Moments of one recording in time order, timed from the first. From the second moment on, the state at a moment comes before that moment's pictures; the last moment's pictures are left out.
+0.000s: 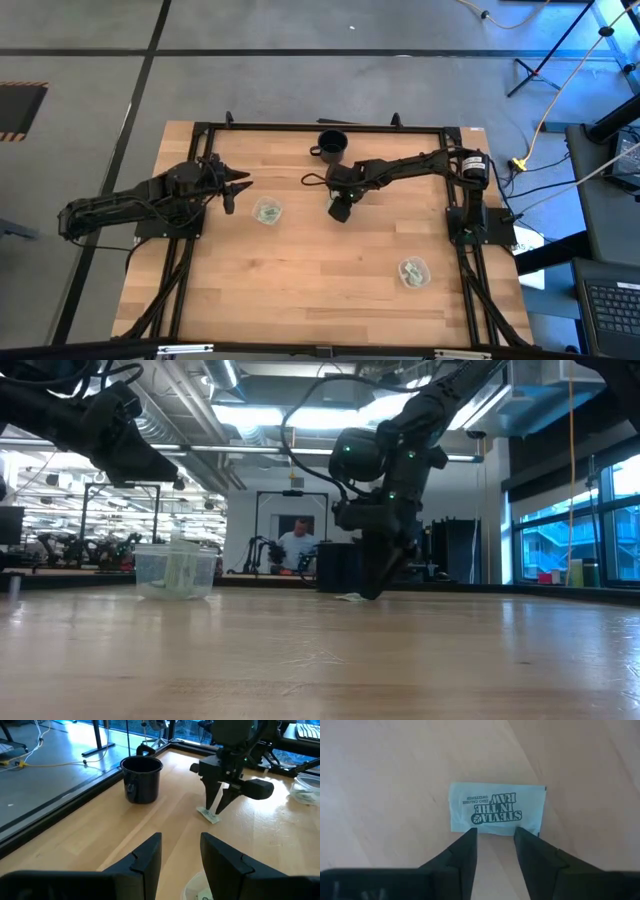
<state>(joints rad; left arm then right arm) 0.31 0.27 0.25 -0.29 -0.10 -0.15 -0.21 1.97 1.21 -0.50 -0.04 0.31</state>
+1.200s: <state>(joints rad) 0.31 0.27 0.25 -0.31 -0.01 -0.22 -0.26 1.97 1.21 -0.92 -0.16 0.68</state>
